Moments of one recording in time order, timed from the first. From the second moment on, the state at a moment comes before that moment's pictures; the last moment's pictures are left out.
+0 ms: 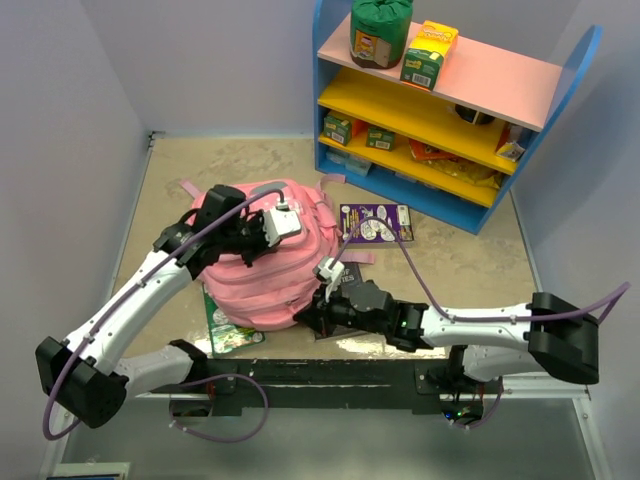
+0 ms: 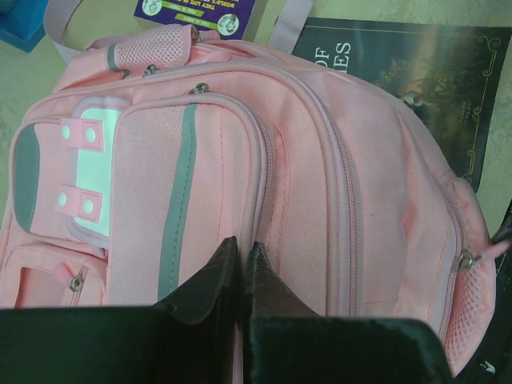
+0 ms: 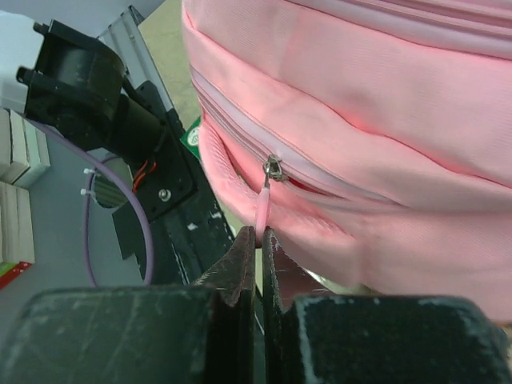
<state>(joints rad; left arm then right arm) -0.51 1.11 1.05 -0.70 0.38 0.61 1.23 1.21 0.49 0.44 0.01 0.47</state>
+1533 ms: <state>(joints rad) -0.47 1.22 1.20 -0.55 0.30 0.32 1.41 1.74 1.14 0.27 0.42 0.30</state>
